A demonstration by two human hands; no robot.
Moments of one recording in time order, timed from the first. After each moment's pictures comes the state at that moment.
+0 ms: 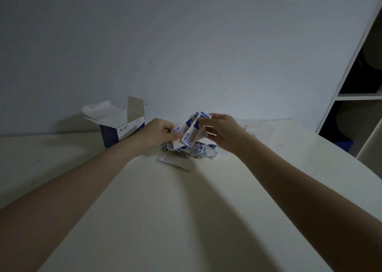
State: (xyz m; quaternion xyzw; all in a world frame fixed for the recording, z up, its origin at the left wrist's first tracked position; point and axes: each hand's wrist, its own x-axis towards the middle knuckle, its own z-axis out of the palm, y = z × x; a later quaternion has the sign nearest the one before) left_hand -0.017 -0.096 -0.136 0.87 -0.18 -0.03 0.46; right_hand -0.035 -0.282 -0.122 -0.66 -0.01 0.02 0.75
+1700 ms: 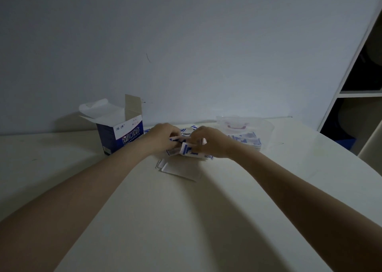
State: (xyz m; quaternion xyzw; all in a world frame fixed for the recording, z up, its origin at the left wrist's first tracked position) left_hand -0.004 -0.113 -0.145 0.95 -0.24 0.02 0.20; right_hand -0.045 -0.276 -0.138 -0.97 -0.19 -0.03 0.16
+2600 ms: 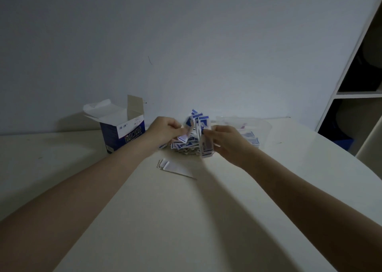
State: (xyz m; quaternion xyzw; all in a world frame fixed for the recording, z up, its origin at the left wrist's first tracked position) left_hand -0.020 -0.120 -0.138 0.84 -0.13 0.01 0.52; right_hand -0.062 -0.290 -0.146 -0.68 -0.02 0.00 0.73
